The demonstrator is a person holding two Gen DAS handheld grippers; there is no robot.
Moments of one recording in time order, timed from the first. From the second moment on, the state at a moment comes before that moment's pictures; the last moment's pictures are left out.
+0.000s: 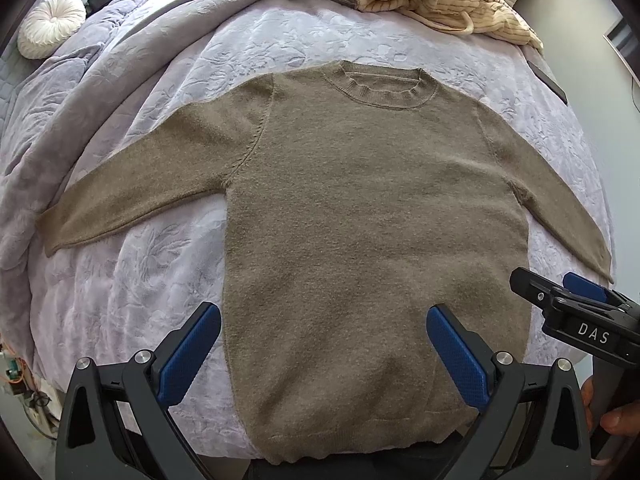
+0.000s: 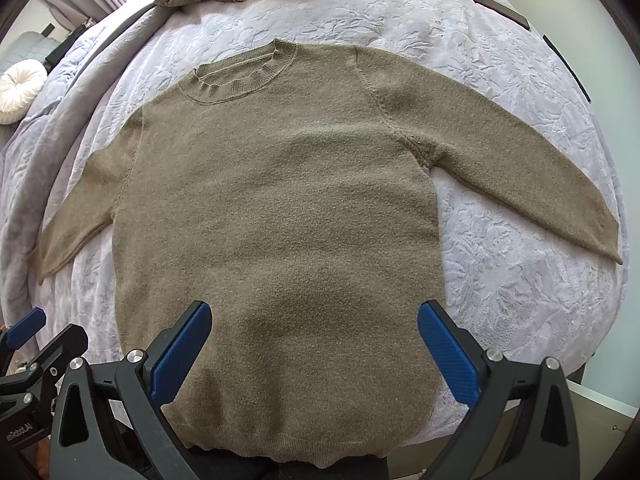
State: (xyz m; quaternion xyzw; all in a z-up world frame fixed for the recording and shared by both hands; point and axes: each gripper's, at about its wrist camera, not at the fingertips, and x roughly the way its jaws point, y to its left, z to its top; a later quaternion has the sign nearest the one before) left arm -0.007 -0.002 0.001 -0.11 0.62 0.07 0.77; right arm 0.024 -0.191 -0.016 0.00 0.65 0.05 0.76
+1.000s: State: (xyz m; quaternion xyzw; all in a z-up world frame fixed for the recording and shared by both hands) left arm -0.009 0.010 -0.013 -0.12 0.62 0.09 0.77; right arm 0.028 -0.174 -0.017 -0.04 0.66 0.06 0.75
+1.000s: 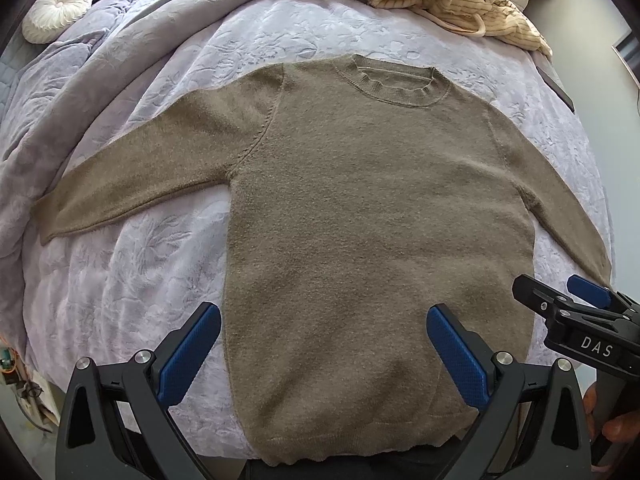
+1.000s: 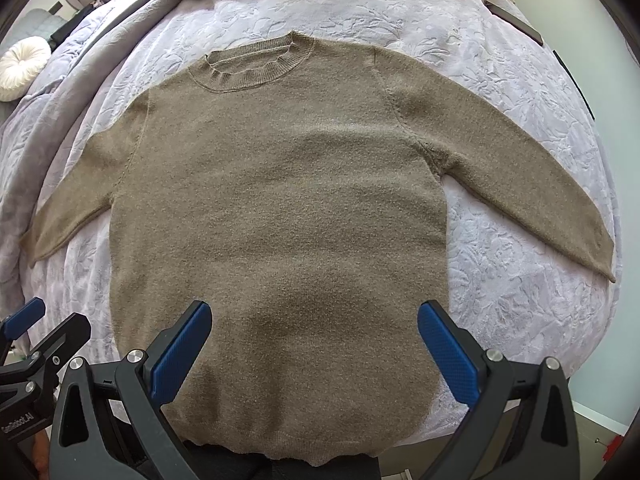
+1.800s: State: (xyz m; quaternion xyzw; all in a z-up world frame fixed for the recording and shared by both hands) left arm -0.035 0.087 -0.110 -0.21 0.63 0.13 0.74; right arm 0.008 -0.137 -0.099 -0.05 0.69 0.09 0.72
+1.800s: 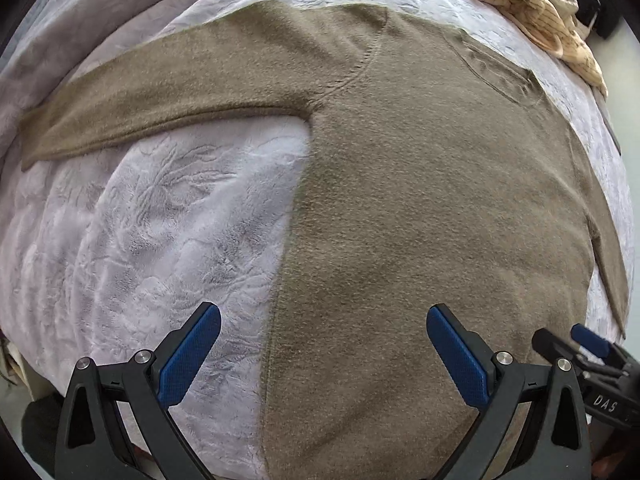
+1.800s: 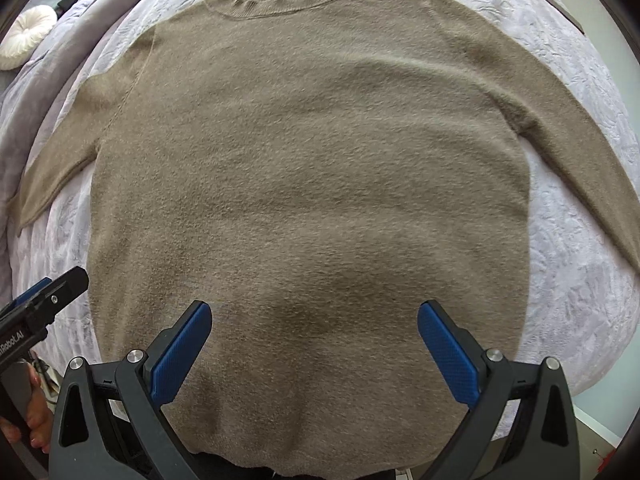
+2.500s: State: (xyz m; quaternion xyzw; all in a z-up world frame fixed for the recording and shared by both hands) left arm -0.073 0.354 -0.174 -0.46 0.40 0.25 0.75; right arm -0.013 -0.049 -0.129 -0.09 0.65 0.16 0.74
